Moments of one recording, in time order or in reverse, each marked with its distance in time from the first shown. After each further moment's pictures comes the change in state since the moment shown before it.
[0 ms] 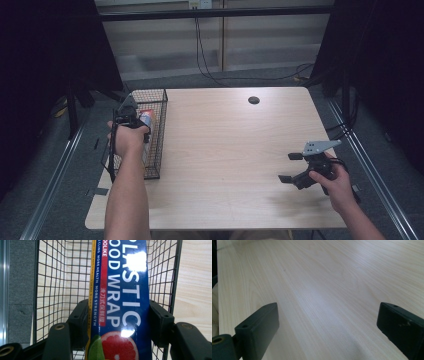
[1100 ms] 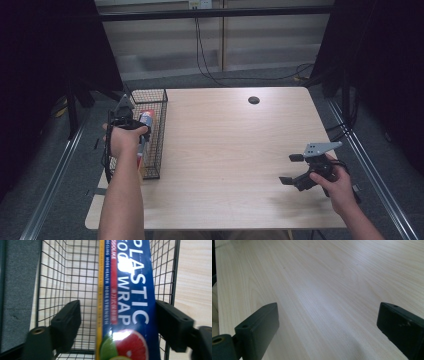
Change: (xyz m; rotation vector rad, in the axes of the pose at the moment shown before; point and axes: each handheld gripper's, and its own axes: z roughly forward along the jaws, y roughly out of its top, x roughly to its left) left arm 0.013 -0.005 -0.004 -0.043 -0.057 0.003; right arm 0.002 -0.004 -0.002 0.008 -0.013 0.003
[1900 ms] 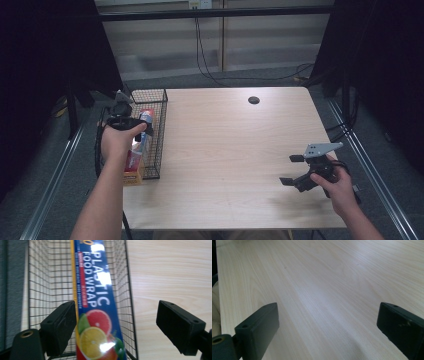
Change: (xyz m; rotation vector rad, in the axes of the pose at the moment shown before) left arm -0.007 -0.016 -0.041 -0.130 -0.154 0.131; right arm 0.002 -0.001 -0.002 -0.002 -0.001 -0.002
